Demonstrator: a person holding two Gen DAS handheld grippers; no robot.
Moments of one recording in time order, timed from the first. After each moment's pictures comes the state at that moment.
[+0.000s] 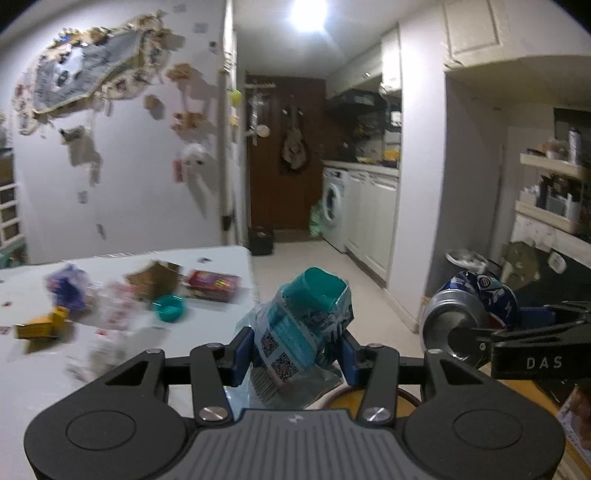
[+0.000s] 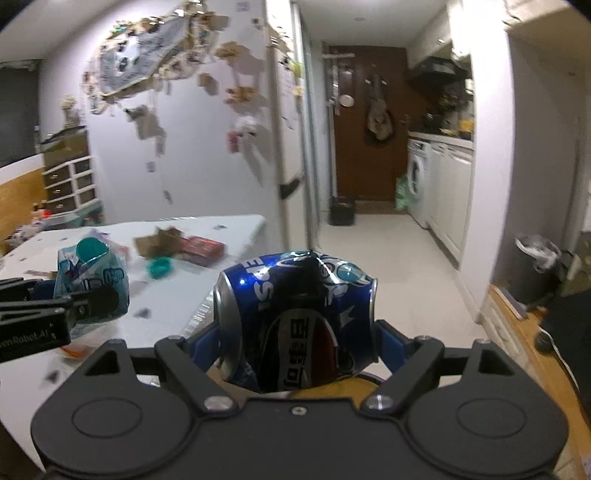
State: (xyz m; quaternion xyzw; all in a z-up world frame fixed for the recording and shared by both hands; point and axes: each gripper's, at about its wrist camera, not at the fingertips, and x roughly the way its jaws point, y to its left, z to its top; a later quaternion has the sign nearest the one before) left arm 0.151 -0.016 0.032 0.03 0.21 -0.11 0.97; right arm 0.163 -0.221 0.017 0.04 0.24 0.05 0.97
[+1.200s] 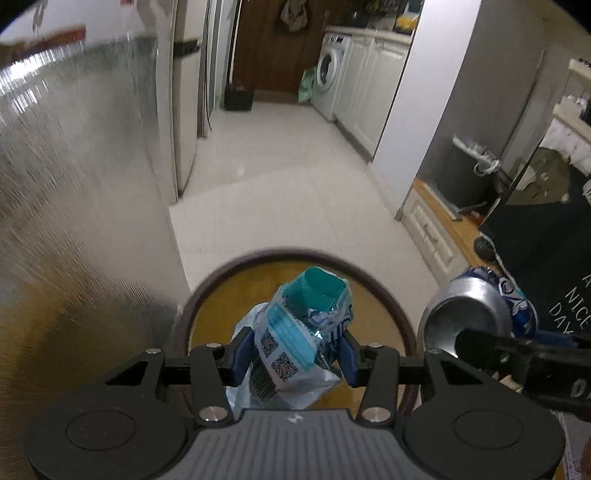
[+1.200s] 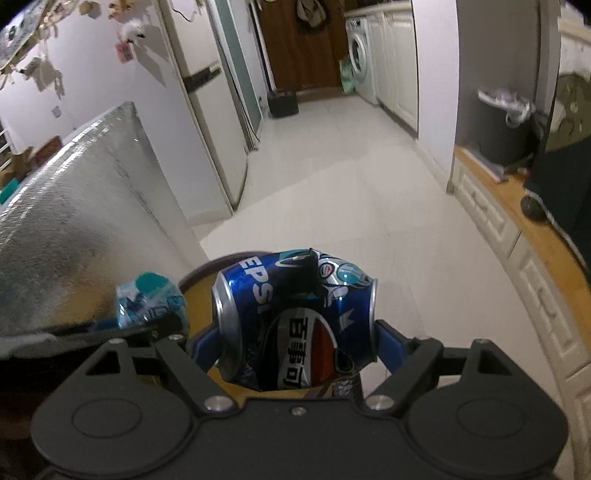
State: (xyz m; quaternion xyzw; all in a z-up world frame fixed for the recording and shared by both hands) left arm 0.308 -0.142 -0.200 -0.03 0.43 -0.12 0.90; right arm 0.269 -0.332 -0.174 0.12 0.41 0.00 0.90
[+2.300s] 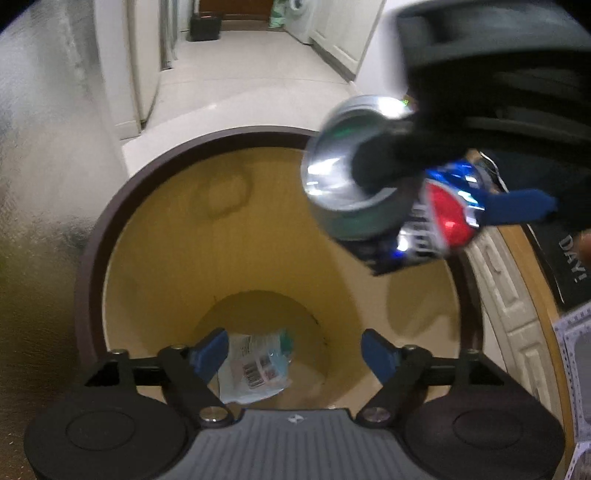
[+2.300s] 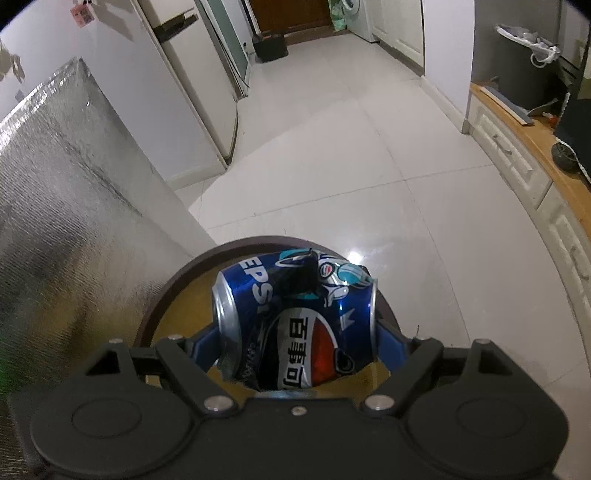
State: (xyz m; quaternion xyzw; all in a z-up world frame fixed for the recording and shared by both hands) left arm 0.346 -0.164 -0.293 0.01 0.52 -0.18 0.84; right arm 0.374 -0.304 -0.226 0.14 0.49 0.00 0.86
